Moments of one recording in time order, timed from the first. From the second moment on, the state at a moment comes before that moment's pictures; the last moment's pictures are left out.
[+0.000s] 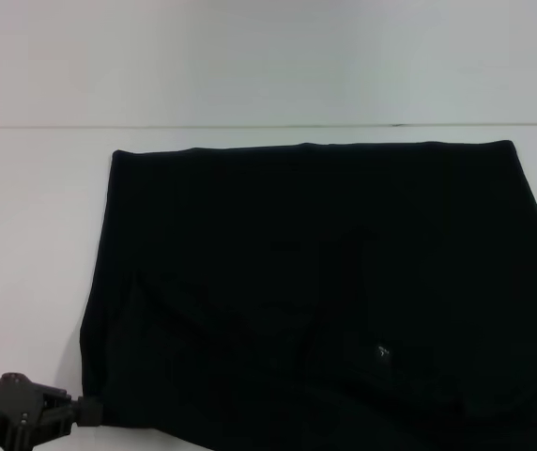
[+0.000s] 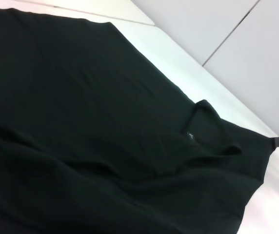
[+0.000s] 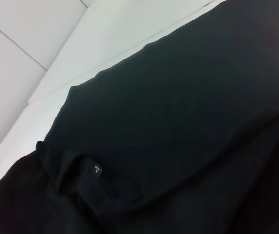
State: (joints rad) left arm -0.37 -2.01 0.52 0.77 2.30 1.86 -1.66; right arm 0.13 2.08 -0.09 -0.92 -2.38 -1.89 1.71
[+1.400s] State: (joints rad) left arm -0.91 -2.05 0.45 0.46 2.30 0.65 -1.82; right arm 0.83 1.89 -0.40 -0.43 -2.37 -0.83 1.90
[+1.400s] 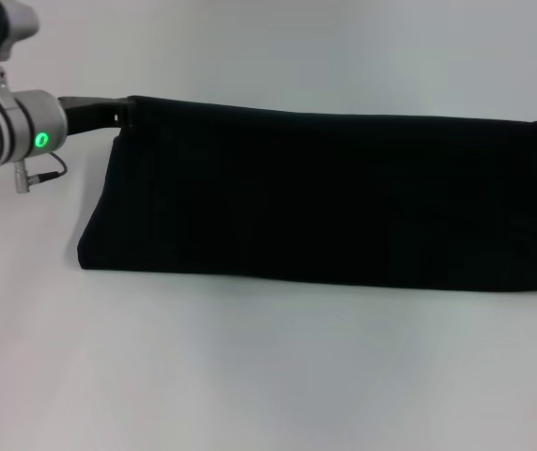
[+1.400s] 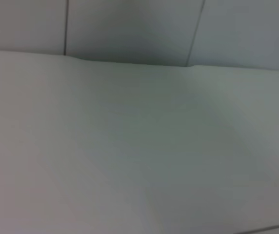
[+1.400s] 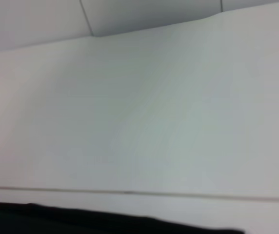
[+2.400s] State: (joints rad) left arm -0.92 -2.12 0.53 0.45 2.29 0.41 -1.79; right arm 0.89 1.99 -0.58 -0.39 -2.37 -0.52 1.86
